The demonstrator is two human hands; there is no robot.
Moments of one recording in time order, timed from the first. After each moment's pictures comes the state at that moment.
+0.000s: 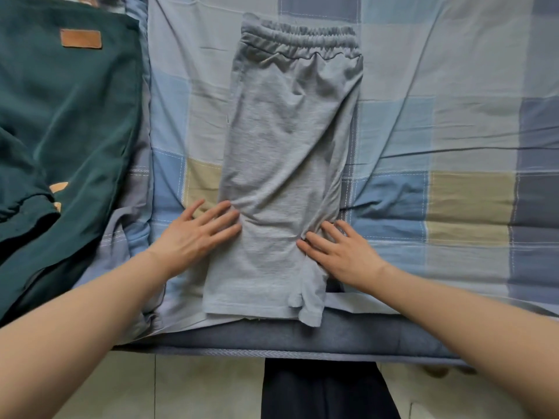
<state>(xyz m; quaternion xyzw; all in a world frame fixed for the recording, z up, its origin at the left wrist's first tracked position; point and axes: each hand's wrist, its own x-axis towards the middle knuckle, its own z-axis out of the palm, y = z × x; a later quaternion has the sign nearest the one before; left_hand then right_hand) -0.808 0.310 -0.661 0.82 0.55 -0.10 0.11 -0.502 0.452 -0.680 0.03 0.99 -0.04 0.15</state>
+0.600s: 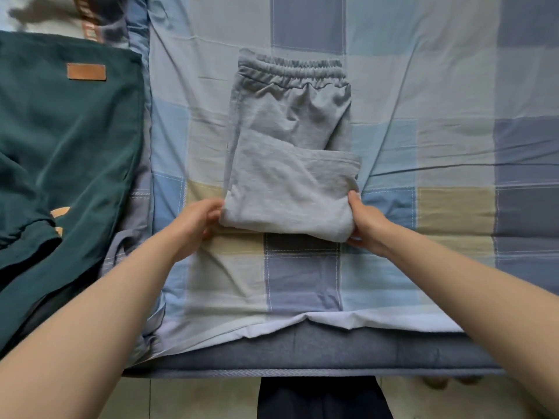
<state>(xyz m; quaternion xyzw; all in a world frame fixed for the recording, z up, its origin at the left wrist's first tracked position) -0.810 0.375 -0.669 0.01 0.72 0.31 0.62 -0.540 0.526 -0.671 0.72 0.28 -0.64 0.06</state>
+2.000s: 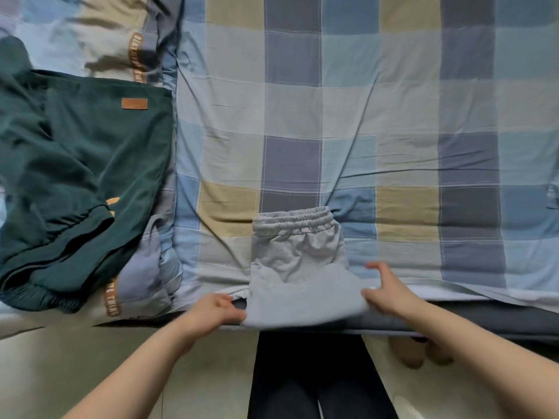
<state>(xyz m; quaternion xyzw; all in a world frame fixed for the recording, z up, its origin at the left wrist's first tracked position) -0.689 0.250 -0.505 0.08 0.71 0.10 0.69 -0.399 0.442 -0.527 0.64 0.48 -0.53 0.26</state>
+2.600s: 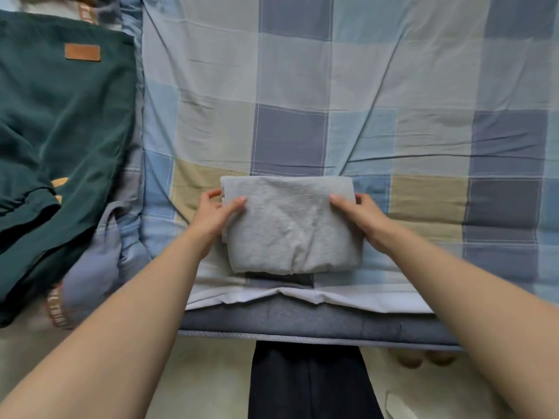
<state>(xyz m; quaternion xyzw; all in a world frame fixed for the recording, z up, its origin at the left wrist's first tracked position) -0.727 0.371 -0.651 -0.04 0.78 0.33 0.53 -0.479 0.533 -0.650 0.64 0.40 -0.65 0.08</state>
